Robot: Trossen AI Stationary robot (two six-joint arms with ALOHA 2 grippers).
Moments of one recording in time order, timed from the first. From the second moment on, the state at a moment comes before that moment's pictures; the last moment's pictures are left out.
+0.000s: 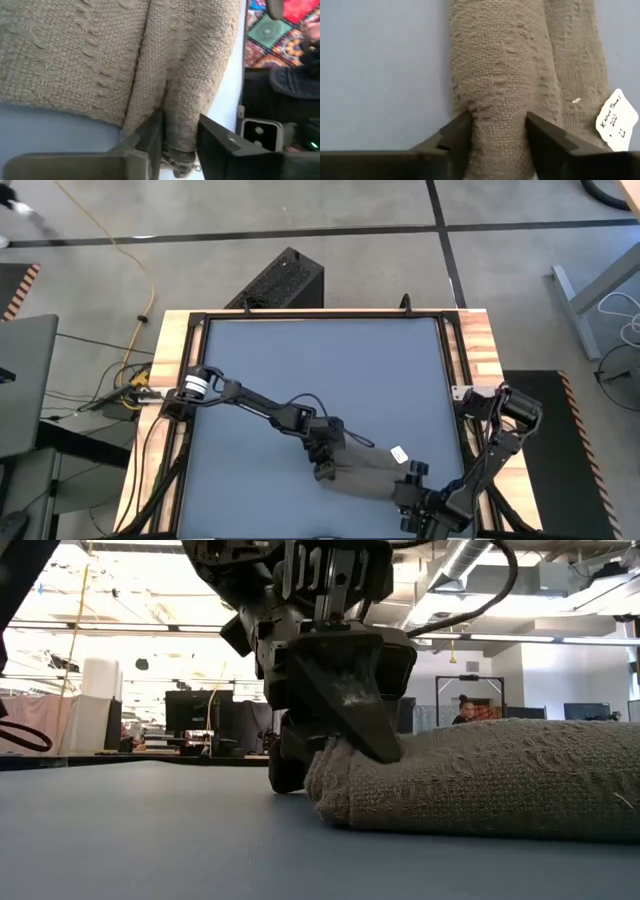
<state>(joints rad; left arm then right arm) -0.18 2.14 1.32 -0.09 0.54 -0.67 1.03 1.90 1.15 -0.72 0.54 1.22</state>
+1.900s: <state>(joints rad) -0.42 2.05 1.27 0.15 -0.13 0.08 1.11 1.69 0.84 -0.31 0.52 1.86</state>
